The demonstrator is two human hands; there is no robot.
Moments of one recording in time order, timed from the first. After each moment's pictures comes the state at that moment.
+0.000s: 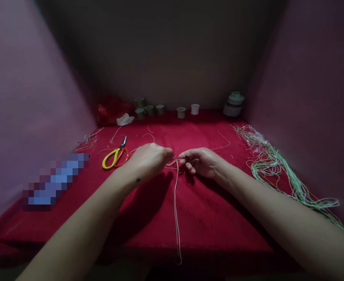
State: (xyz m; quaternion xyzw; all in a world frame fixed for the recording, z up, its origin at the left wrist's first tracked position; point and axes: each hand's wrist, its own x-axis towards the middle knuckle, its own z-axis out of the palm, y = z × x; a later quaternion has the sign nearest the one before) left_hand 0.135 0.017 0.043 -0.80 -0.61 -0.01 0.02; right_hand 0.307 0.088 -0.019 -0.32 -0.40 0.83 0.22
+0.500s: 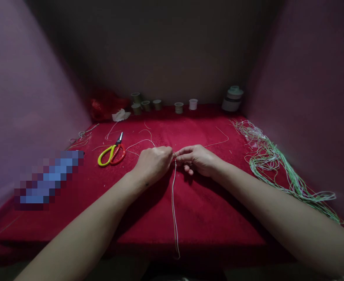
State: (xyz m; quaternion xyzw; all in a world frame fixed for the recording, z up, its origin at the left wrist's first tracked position) left_hand 0.149 0.020 -0.002 -0.76 -0.64 -0.04 0.14; right_hand 0.302 0.079 -0.025 -0.34 -0.53 0.74 0.22
